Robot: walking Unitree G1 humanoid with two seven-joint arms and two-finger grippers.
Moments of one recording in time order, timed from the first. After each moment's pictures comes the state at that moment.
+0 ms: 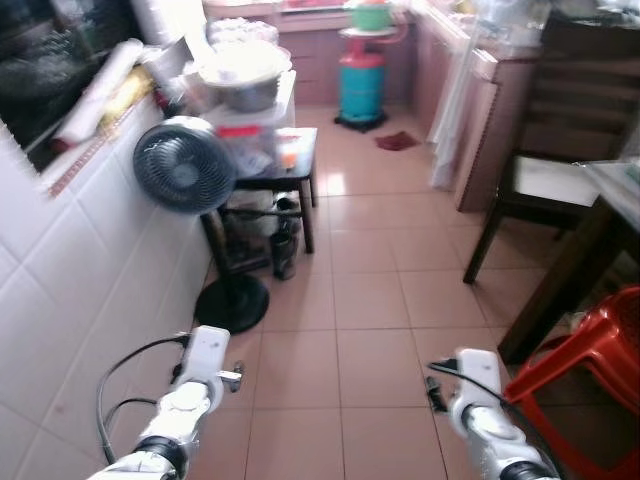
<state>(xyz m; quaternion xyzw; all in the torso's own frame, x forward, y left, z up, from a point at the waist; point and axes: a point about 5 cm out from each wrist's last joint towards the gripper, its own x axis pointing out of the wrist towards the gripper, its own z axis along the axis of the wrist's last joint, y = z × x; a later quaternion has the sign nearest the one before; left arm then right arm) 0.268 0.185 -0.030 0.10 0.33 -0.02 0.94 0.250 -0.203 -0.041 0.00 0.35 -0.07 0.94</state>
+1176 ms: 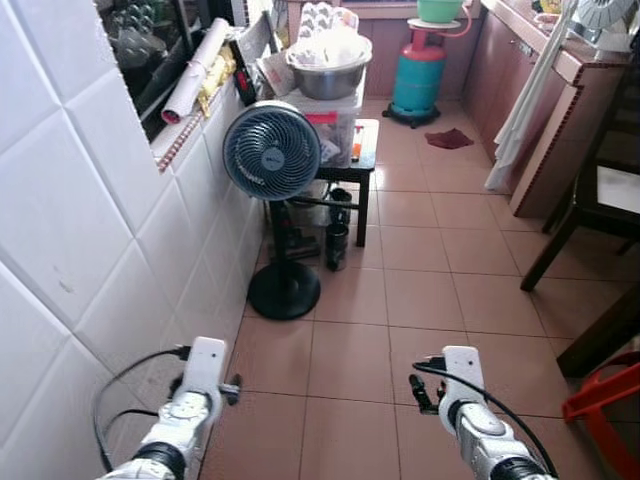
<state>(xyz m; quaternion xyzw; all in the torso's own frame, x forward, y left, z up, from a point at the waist) 0.256 0.180 -0.041 0.08 0.38 -0.02 0.92 0.254 -0.189 -0.040 -0.01 0.35 -0.01 0.94</state>
